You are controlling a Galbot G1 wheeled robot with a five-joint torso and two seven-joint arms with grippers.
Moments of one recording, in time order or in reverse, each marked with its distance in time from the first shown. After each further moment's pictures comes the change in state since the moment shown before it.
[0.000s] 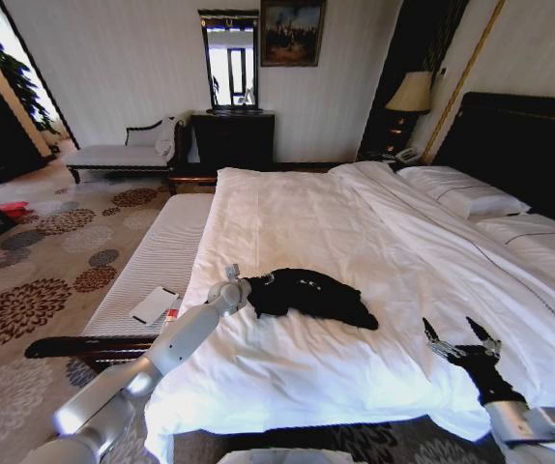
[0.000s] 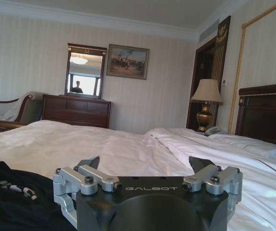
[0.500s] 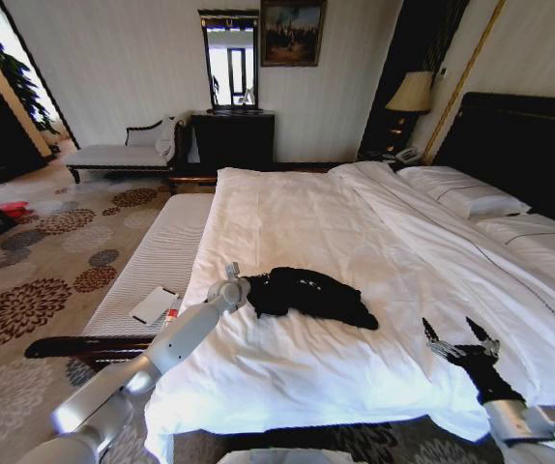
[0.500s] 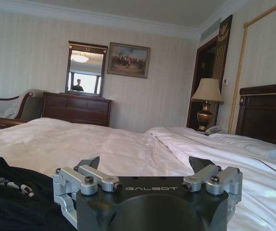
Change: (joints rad) left arm -0.006 0.014 0.012 -0.018 0.013 -0.011 0.002; right arm 0.005 -0.023 0.001 -0.020 0.003 0.001 0.001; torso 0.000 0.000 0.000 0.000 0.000
